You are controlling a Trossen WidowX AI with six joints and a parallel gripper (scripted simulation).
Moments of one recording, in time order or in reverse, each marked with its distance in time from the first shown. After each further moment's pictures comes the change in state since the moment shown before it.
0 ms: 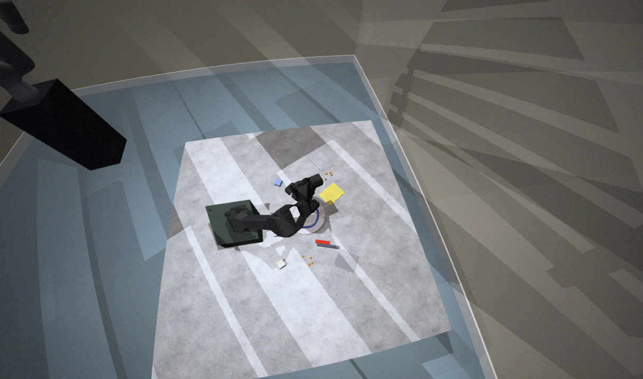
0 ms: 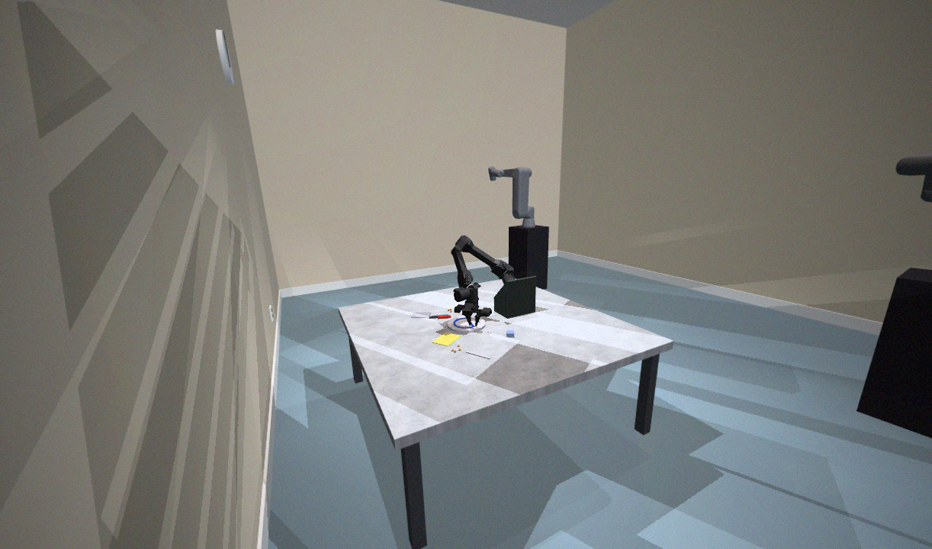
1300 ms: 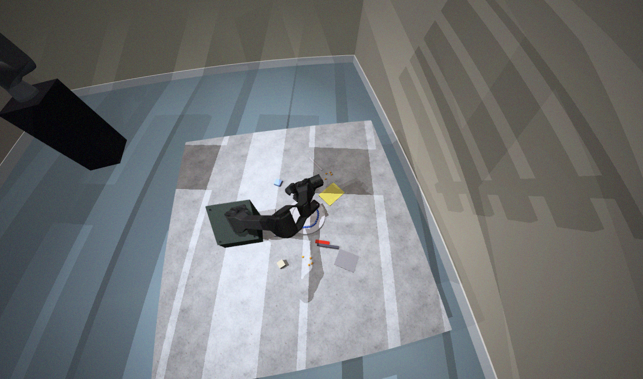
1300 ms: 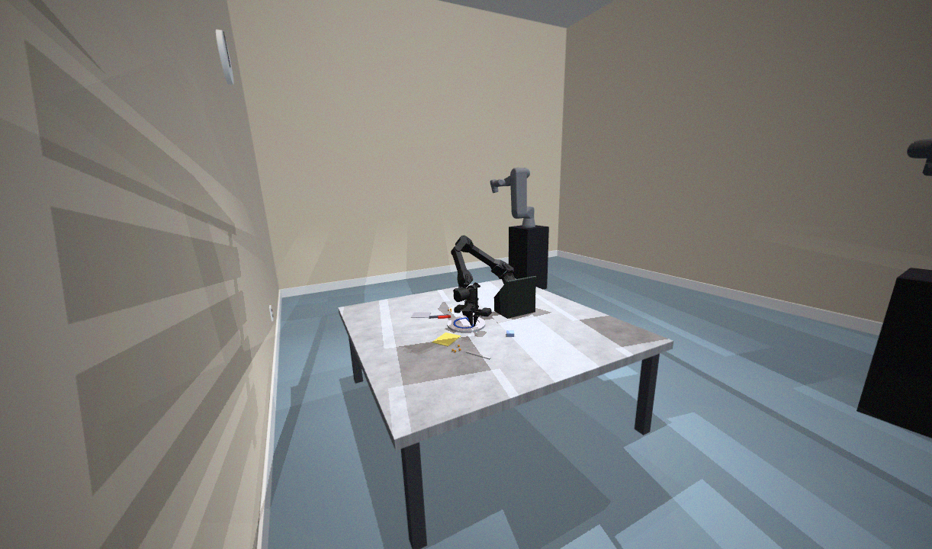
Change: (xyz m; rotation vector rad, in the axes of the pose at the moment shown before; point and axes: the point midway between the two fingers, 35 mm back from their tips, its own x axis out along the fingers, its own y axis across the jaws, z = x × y) arm 0.001 -0.001 -0.001 -0.002 -0.001 0.007
